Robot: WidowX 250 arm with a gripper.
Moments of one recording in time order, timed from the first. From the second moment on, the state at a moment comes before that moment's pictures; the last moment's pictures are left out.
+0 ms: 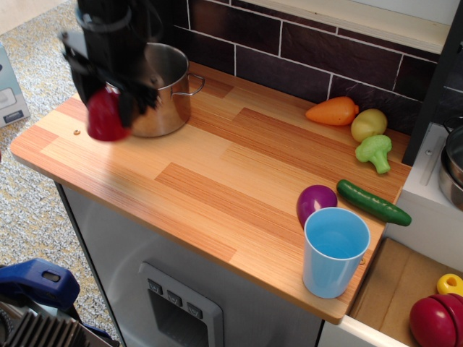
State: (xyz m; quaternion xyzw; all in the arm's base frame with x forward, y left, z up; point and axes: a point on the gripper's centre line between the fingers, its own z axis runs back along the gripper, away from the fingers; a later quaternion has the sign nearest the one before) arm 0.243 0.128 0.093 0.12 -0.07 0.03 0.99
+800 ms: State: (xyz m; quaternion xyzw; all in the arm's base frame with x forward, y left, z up) arm 0.298 0.160 0.119 0.12 -0.22 -0.20 0.95
